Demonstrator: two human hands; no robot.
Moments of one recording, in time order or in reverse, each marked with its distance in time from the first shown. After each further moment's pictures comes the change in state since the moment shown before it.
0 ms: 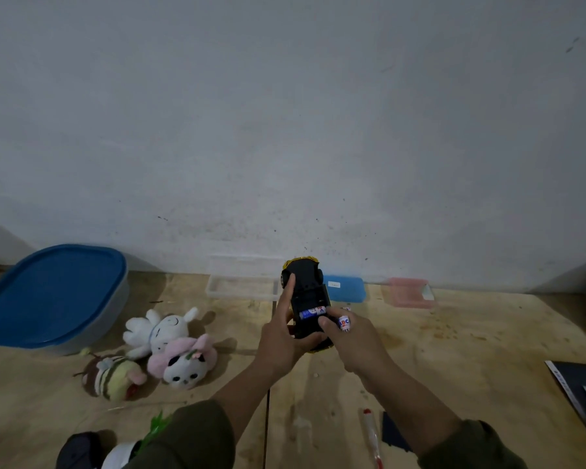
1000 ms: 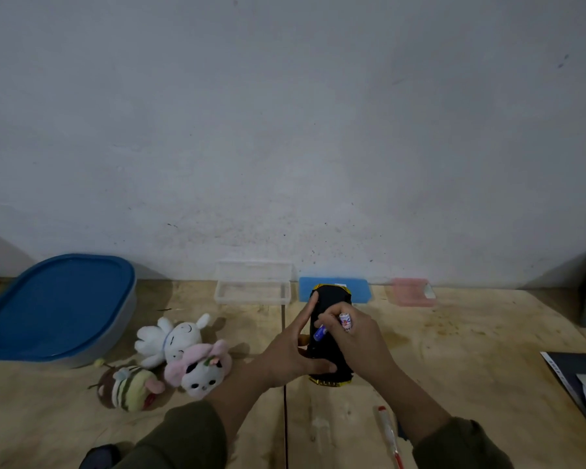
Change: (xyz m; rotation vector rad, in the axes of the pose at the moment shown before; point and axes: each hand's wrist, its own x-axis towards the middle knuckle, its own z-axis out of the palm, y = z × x) left_hand -0.008 0.001 -0.043 -0.088 -0.487 -0.124; right_hand -0.006 -0.010 0.024 -0.076 0.094 -0.284
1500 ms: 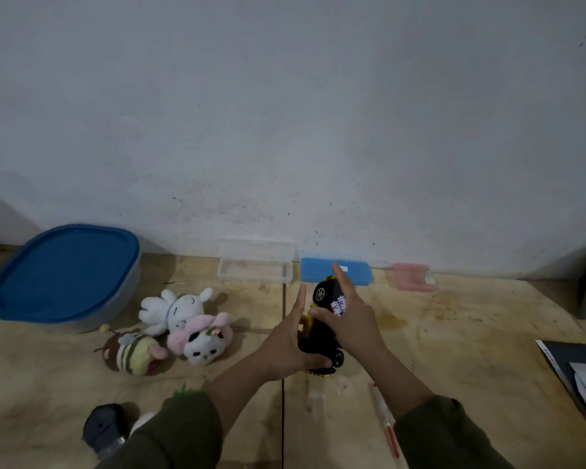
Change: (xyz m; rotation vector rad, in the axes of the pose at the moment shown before) left_hand -0.021 -0.013 0.016 0.190 0.090 -0.061; right_hand -0.005 0.013 0.012 0.024 -0.064 0.060
